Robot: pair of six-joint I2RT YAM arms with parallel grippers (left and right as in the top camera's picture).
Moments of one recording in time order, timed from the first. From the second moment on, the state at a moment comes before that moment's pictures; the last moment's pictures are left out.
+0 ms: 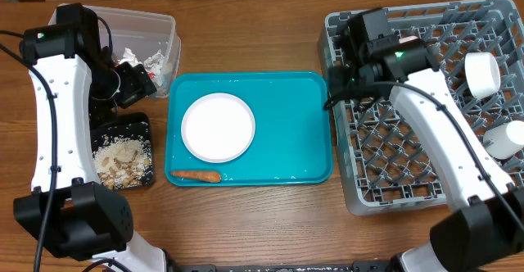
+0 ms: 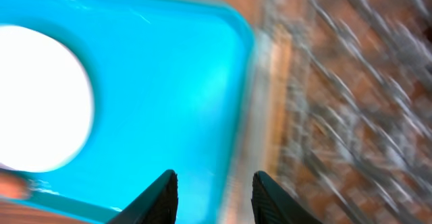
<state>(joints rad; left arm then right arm) 0.20 1.81 1.82 -1.51 0.12 -0.37 0.32 1.70 1.61 -1.05 -0.12 0.16</state>
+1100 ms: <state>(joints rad) 0.20 1.81 1.82 -1.52 0.12 -0.37 0.67 2.18 1.63 -0.89 -0.12 0.44</state>
